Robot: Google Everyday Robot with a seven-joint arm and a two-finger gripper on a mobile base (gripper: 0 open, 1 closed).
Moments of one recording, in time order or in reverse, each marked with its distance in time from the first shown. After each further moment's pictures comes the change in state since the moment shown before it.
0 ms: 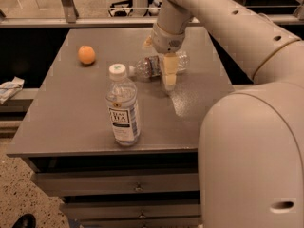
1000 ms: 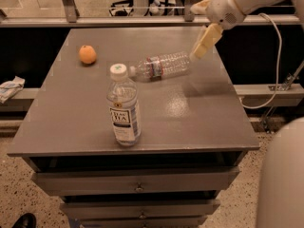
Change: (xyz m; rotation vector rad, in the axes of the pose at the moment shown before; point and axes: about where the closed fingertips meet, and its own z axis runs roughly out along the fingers) arm 0.074 0.004 -0.128 0.351 -0.370 0.379
